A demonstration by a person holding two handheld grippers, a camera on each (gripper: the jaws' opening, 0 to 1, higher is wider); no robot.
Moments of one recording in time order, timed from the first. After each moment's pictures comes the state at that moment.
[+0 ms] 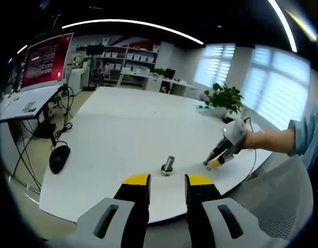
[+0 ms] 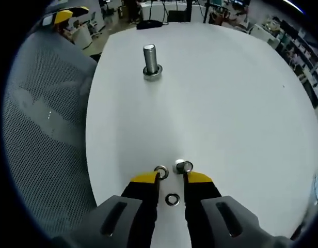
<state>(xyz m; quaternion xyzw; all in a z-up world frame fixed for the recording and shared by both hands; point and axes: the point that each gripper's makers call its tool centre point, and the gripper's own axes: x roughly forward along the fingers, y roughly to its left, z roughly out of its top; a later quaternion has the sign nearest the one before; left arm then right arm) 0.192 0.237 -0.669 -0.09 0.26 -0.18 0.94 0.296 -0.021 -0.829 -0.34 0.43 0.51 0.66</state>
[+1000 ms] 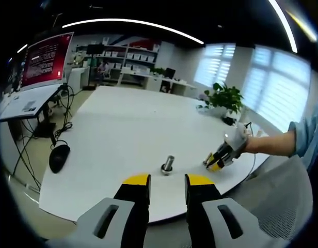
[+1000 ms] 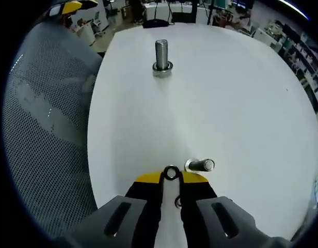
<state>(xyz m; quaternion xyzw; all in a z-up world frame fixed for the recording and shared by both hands) 0.190 0.237 -0.669 -0.09 0.26 -0.18 0.94 0.283 -0.016 -0.840 -0.35 0.42 0.52 0.65</state>
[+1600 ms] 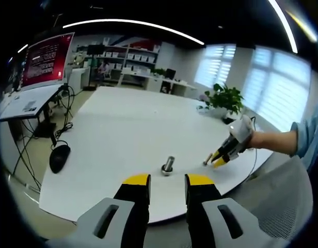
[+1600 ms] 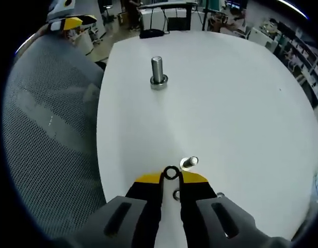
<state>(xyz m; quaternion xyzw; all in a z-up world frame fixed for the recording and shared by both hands) 0.191 0.237 -0.668 -0.10 0.26 -0.18 0.94 0.288 -0.021 -0.803 -0.33 0.42 0.52 0.67</state>
